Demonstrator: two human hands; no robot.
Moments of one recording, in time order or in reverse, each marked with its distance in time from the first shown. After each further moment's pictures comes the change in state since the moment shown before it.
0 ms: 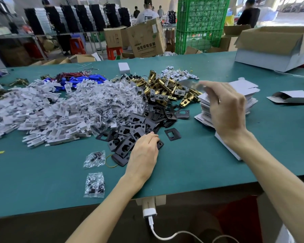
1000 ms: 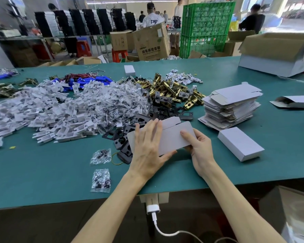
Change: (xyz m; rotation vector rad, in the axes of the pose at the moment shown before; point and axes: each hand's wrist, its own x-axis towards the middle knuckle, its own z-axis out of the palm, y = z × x) left_hand -0.001 0.003 -0.013 0.151 0.174 0.147; right_hand -0.104 -0.027 0.052 1.171 -0.214 1.166
